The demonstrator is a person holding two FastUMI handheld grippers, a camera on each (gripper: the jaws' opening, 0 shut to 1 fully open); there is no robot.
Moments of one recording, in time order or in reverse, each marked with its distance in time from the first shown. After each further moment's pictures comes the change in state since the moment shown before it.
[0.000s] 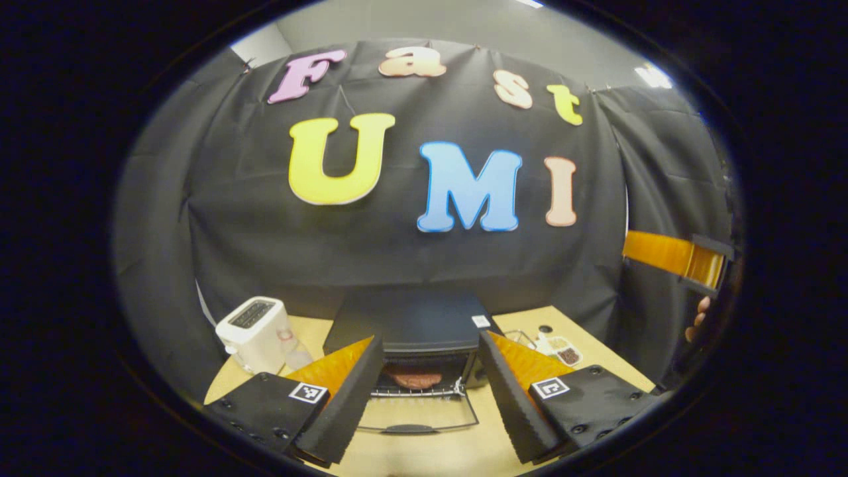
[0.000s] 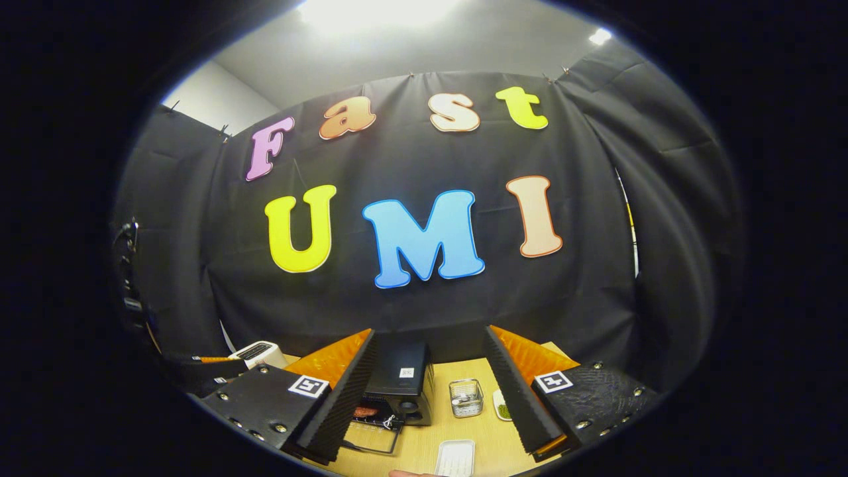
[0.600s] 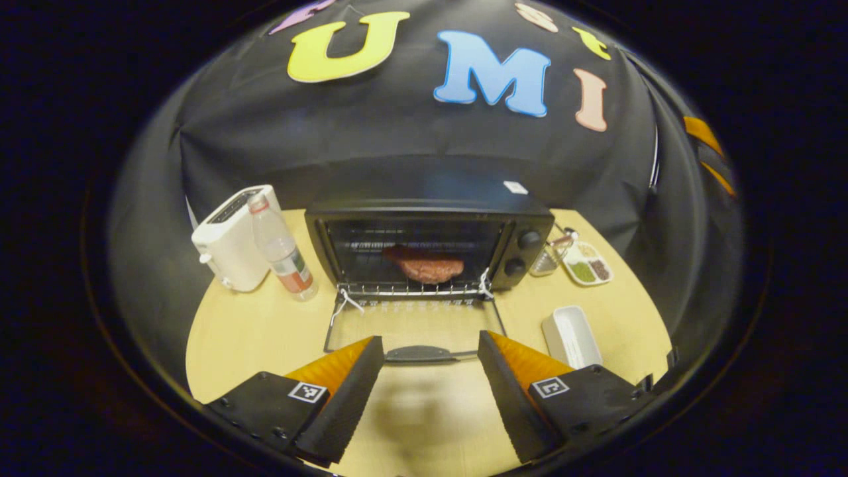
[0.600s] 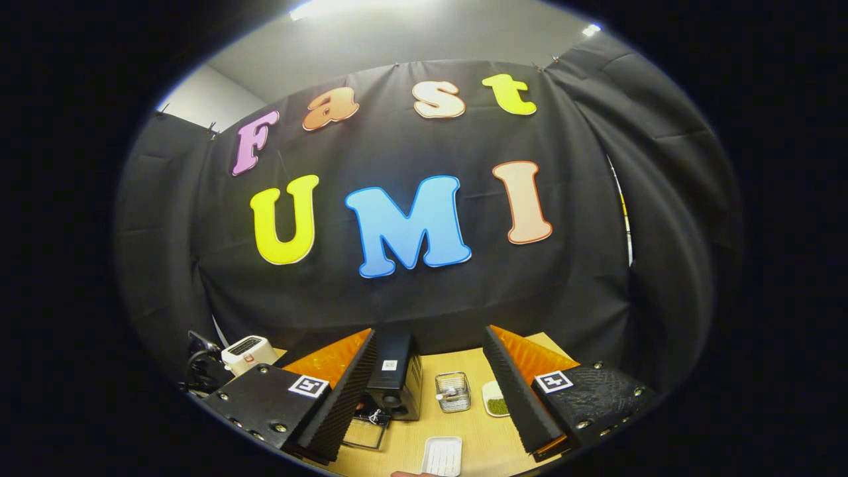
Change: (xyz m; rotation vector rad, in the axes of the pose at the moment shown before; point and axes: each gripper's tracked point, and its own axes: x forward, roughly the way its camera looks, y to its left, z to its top) left arm 0.033 0.026 -0.182 -0.022 0.475 0.046; right arm 0.012 -0.037 -0.019 0.027 0.058 -0.042
